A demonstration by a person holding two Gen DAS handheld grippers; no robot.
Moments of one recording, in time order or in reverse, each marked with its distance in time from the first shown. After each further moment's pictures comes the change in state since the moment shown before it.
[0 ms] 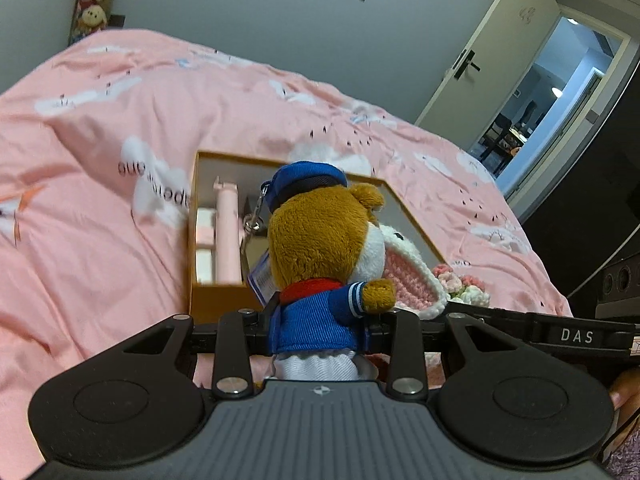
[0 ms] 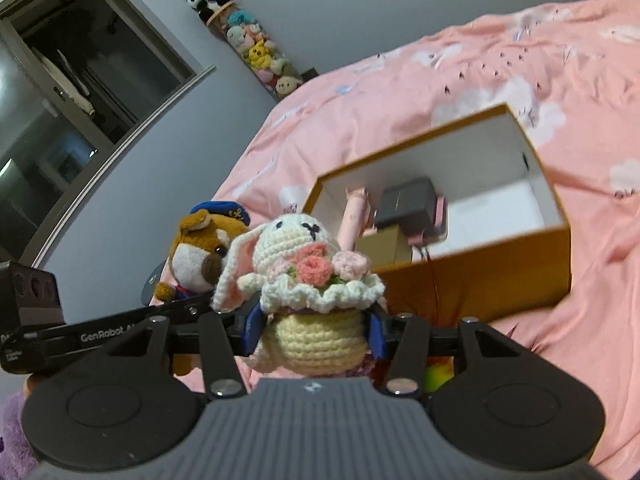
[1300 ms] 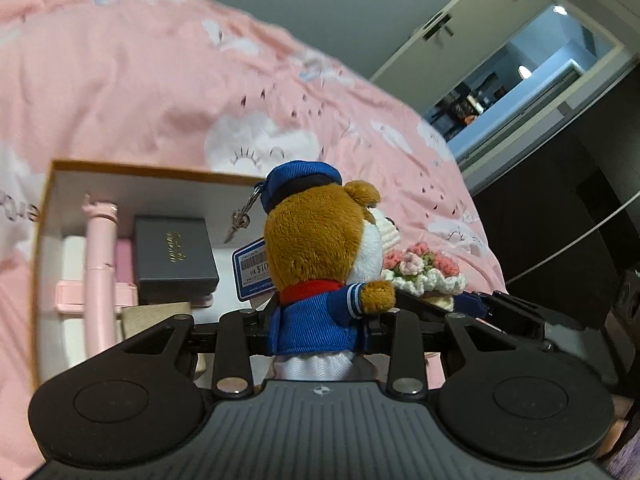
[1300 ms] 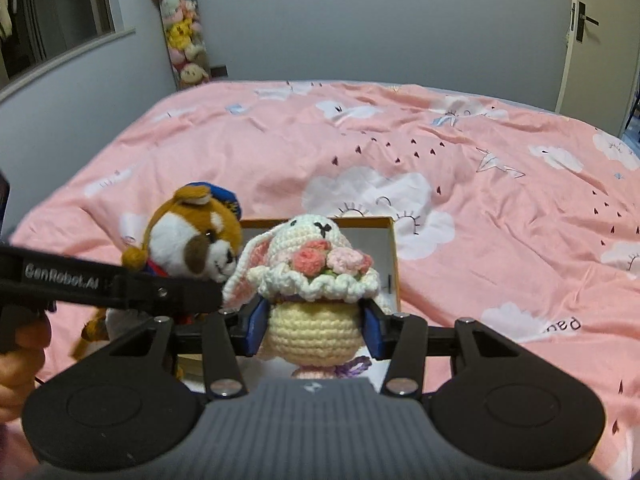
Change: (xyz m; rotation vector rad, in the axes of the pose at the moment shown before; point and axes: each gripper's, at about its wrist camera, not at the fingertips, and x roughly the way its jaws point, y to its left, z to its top) left arm 0.160 -0.011 0.101 -0.081 0.228 -0.225; right arm 0.049 -0.028 0.098 -0.275 -0.023 -0.491
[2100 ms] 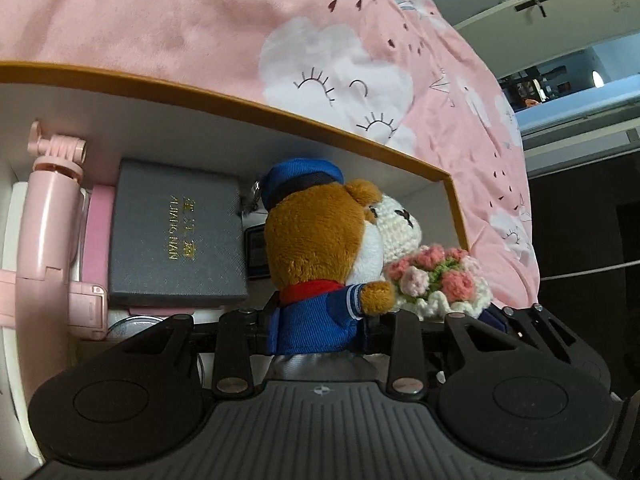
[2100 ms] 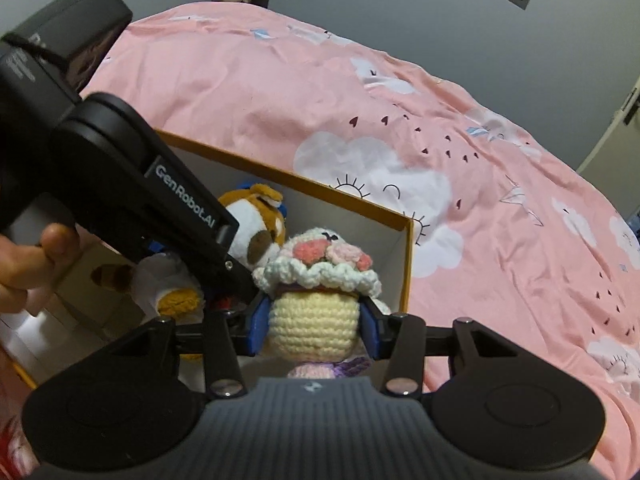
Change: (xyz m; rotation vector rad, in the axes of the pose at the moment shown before) left arm 0.099 0.054 0.033 -0.249 0.215 0.073; right arm 0.095 0.007 0.002 -0.351 0.104 -0.075
